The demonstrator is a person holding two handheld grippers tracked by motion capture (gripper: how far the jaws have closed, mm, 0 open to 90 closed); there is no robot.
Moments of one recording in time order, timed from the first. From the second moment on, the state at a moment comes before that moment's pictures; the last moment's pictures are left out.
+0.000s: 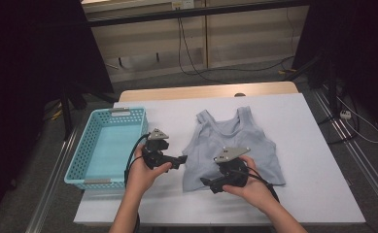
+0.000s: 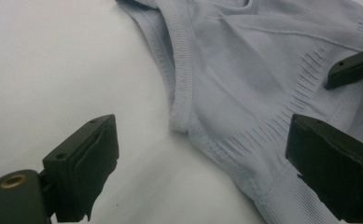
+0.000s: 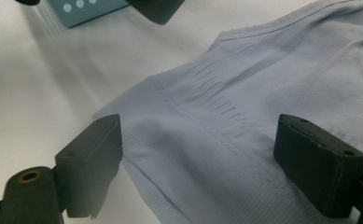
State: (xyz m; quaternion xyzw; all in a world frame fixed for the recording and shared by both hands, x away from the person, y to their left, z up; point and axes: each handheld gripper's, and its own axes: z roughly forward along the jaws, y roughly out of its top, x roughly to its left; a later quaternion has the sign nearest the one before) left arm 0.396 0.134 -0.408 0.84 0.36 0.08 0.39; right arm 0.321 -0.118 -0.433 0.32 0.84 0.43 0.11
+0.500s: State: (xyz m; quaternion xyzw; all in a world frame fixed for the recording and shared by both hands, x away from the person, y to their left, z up) left arm 0.396 0.134 -0.407 0.84 0.36 0.08 0.40; right arm 0.319 -0.102 -0.451 0.31 0.85 0.41 0.11
